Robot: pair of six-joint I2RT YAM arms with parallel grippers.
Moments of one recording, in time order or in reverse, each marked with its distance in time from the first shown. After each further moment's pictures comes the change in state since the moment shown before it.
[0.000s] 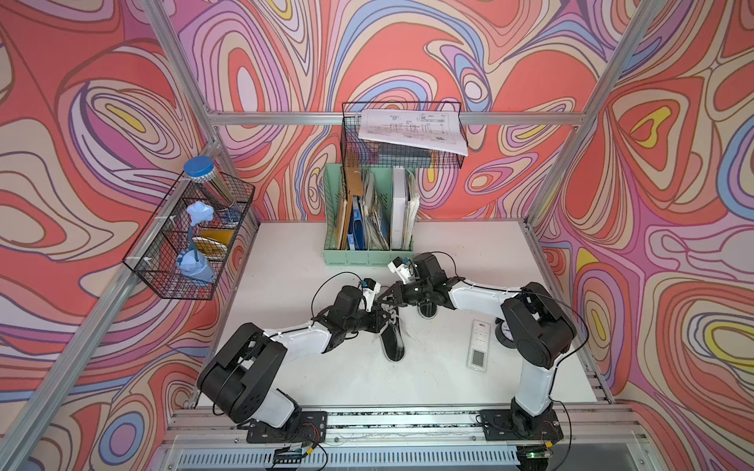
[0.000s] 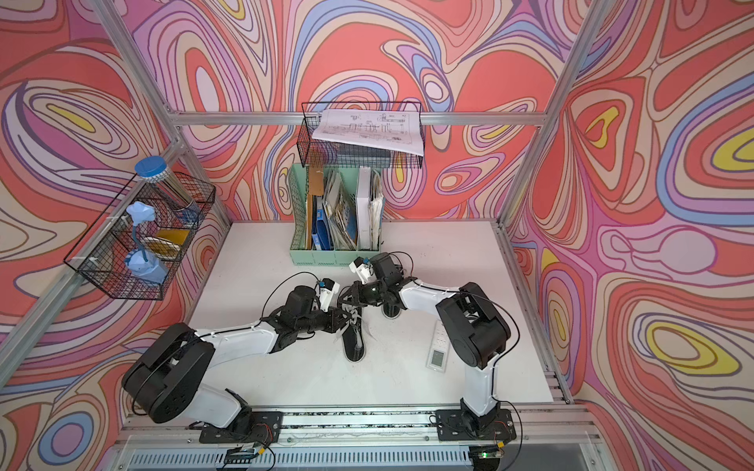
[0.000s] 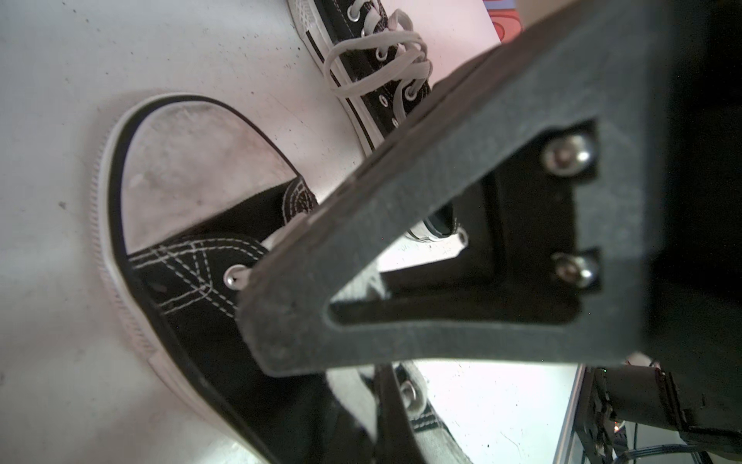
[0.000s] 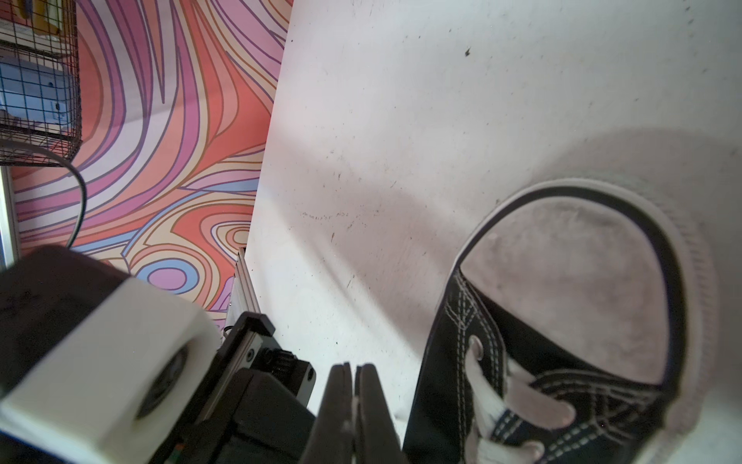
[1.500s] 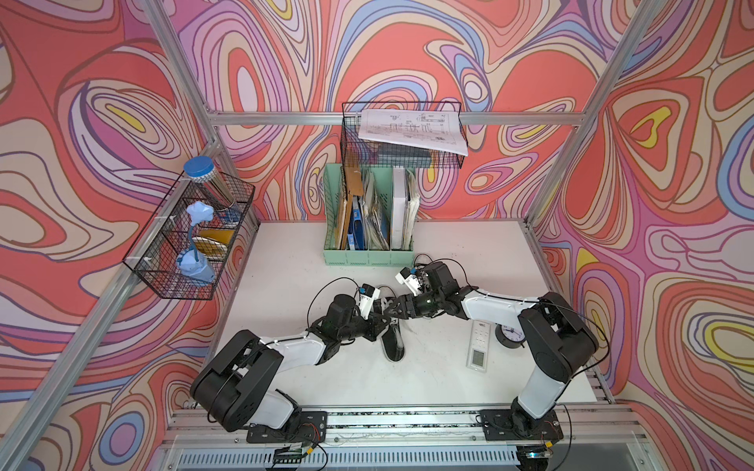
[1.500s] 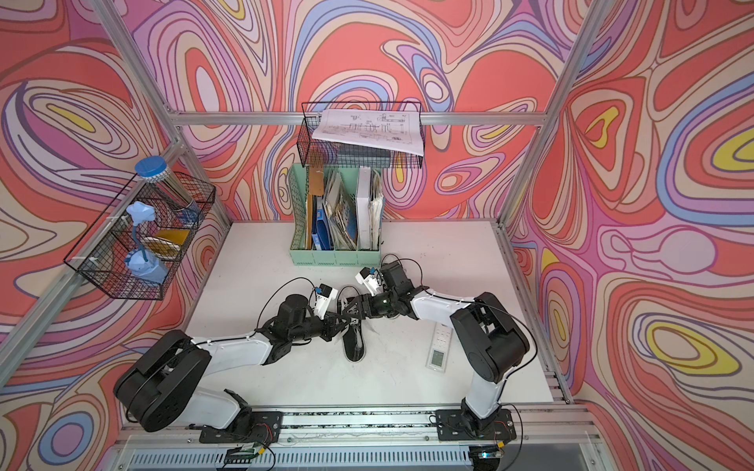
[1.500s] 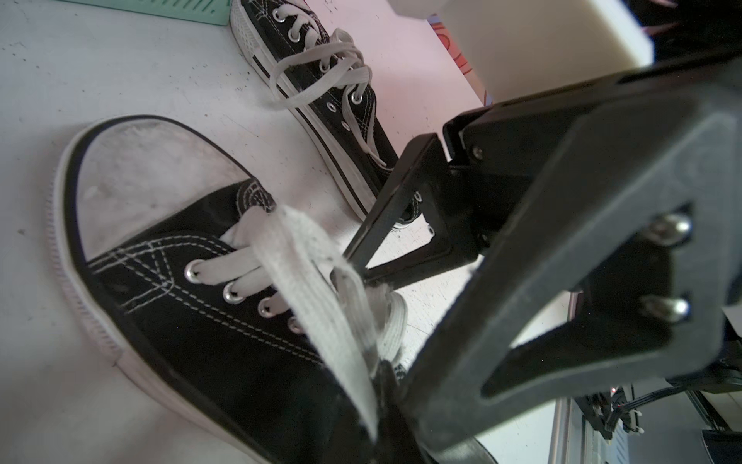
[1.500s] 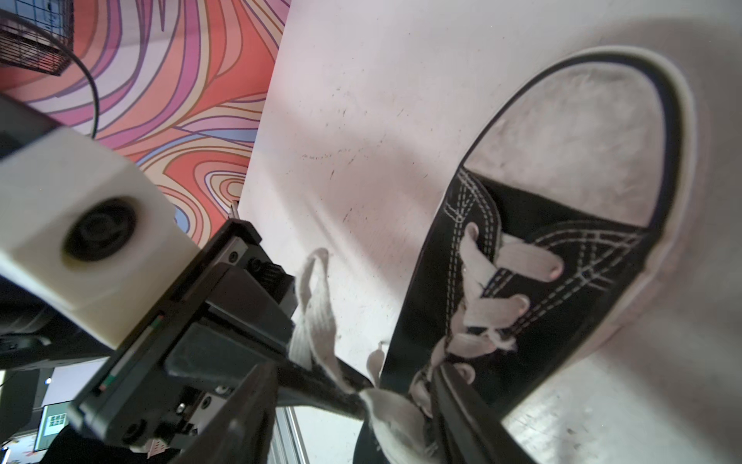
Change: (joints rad) left arm 0.000 -0.053 -0.128 0.191 0.061 0.071; right arm -0.019 -0.124 -0.171 -0.014 -0.066 -0.143
